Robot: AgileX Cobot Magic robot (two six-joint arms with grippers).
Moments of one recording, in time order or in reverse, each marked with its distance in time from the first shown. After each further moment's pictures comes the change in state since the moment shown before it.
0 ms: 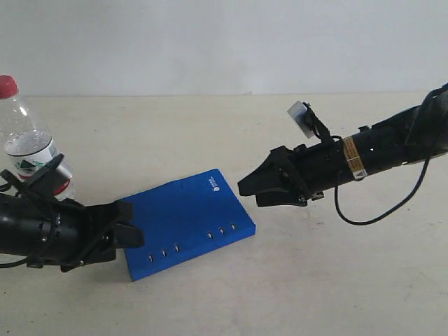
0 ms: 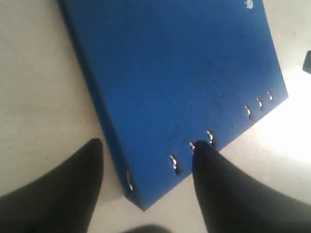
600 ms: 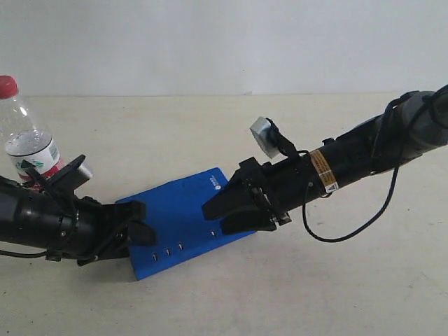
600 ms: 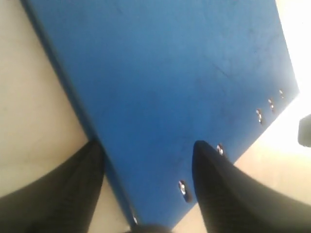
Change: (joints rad) left arm 0.000 0.117 -0.080 0.000 0.042 0.055; right arm 0.122 0.022 -0.007 -0.008 -0.153 0.113
